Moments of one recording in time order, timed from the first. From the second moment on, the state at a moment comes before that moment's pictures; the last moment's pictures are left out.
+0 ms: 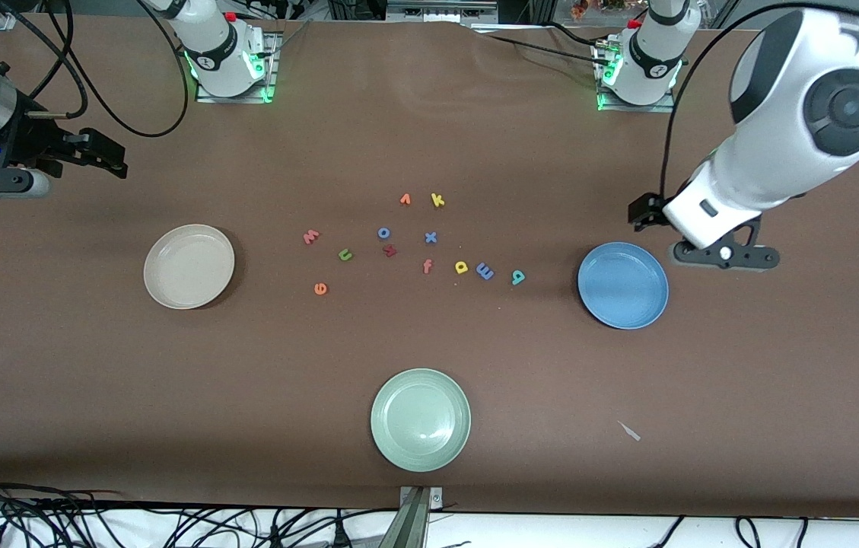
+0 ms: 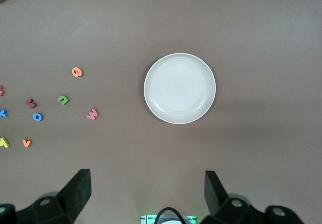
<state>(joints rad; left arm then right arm) -0.10 0.25 -0.20 -1.53 0.03 1.61 -0.28 0.11 0.00 -0.02 -1.63 0.00 1.53 0.10</state>
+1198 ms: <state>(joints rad) -0.37 0.71 -0.21 -1.52 -0.02 2.17 -1.12 0.23 0.21 0.04 -1.85 0.06 1.97 0.67</state>
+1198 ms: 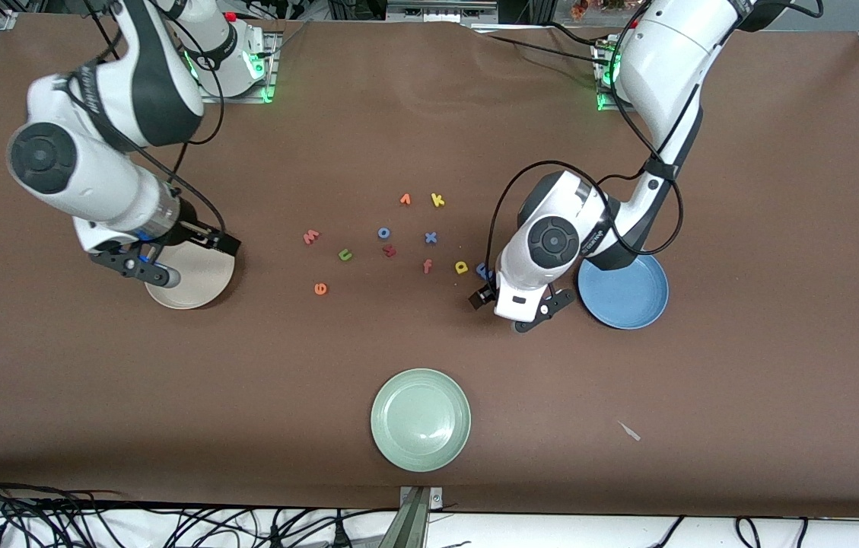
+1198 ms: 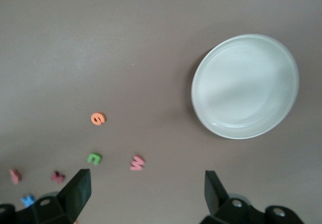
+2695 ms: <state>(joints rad) -0.40 0.78 -0.24 -1.60 -0.08 2.25 -1.17 0.24 0.38 0.23 -2.29 0.06 2.61 1.32</state>
